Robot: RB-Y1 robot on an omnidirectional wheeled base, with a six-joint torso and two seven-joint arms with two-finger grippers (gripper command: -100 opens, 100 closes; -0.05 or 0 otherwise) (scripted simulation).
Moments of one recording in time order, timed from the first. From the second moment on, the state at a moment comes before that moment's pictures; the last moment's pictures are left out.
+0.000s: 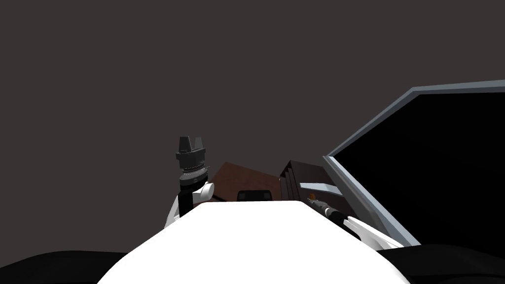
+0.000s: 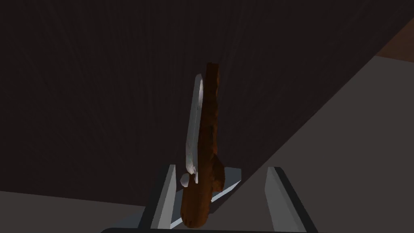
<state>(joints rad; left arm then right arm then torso) 0.49 0.05 0.05 -2.35 -0.07 -0.64 -0.11 0.60 -1.02 0.43 -1.43 0.31 0.08 0.21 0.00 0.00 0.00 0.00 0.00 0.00</state>
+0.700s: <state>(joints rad) 0.49 0.05 0.05 -2.35 -0.07 -0.64 -0.11 0.62 -1.05 0.43 -1.46 0.31 0.09 0.20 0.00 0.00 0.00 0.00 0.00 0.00</state>
